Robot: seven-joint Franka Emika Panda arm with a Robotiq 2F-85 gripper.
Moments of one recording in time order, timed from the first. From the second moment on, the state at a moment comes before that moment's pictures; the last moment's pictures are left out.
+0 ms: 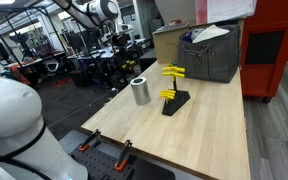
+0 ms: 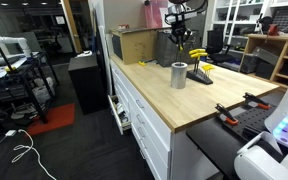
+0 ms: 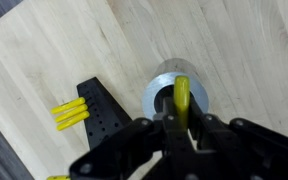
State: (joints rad) arm 0.11 0.16 0.03 -2.01 -0.12 2.04 0.69
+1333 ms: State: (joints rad) arm 0.15 0.22 0.03 -2.00 -0.21 2.07 0.69
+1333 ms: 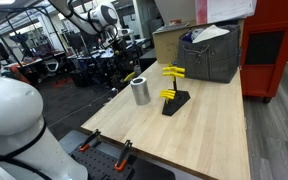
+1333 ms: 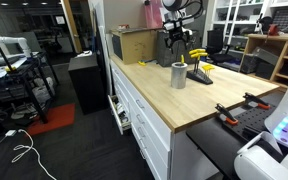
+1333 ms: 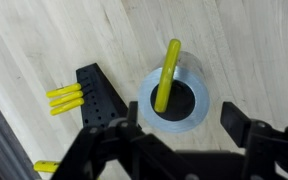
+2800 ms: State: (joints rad) arm -0.10 0.22 -0.14 -2.03 0.21 2.07 0.72
